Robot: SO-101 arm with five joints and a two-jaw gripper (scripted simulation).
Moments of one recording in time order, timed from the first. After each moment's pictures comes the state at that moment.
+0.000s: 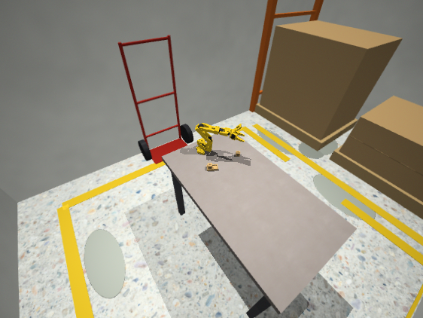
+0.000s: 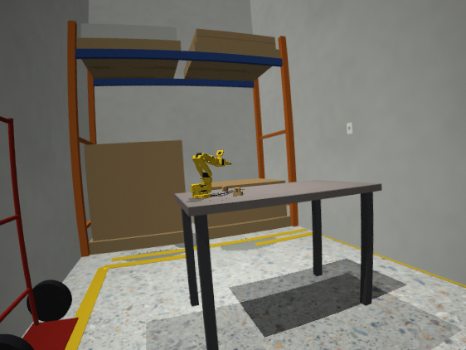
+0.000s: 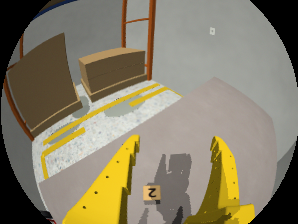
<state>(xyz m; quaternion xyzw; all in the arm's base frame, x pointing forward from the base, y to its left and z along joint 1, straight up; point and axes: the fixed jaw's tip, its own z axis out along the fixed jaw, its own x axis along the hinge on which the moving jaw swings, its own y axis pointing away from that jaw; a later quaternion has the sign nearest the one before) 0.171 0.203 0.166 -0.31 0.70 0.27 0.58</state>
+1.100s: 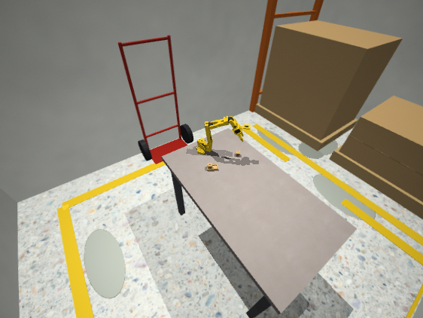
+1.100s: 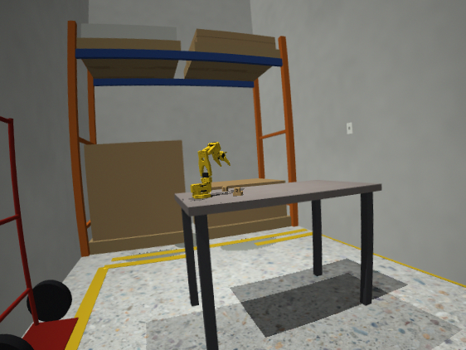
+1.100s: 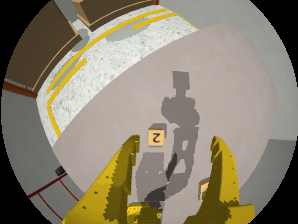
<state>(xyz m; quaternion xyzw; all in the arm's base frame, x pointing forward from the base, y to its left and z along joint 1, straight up) 0.160 0.203 0.158 -0.39 0.87 0.13 0.28</state>
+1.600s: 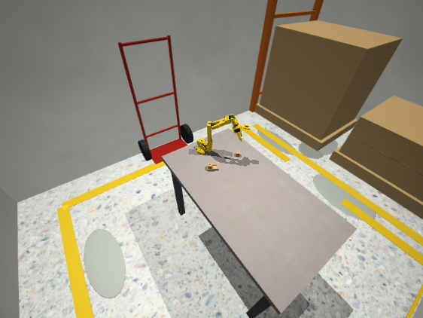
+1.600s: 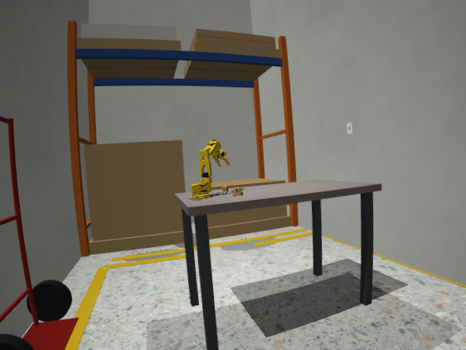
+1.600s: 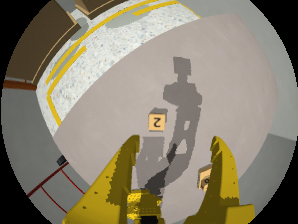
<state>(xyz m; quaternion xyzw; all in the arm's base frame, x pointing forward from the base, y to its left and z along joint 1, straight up) 0.152 0.195 0.159 -0.40 0.88 0.11 0.22</state>
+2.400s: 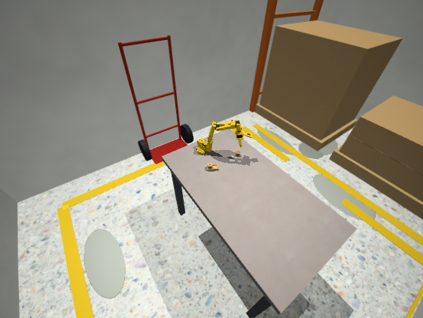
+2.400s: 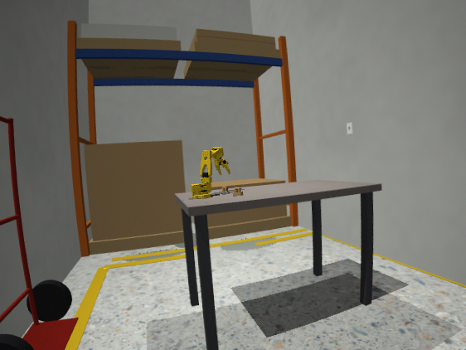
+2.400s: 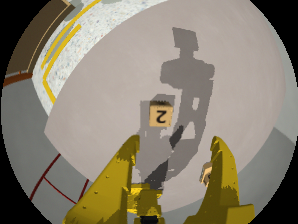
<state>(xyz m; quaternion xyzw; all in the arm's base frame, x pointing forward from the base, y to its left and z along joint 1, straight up) 0.154 0.198 0.105 -0.41 0.90 0.05 0.11</state>
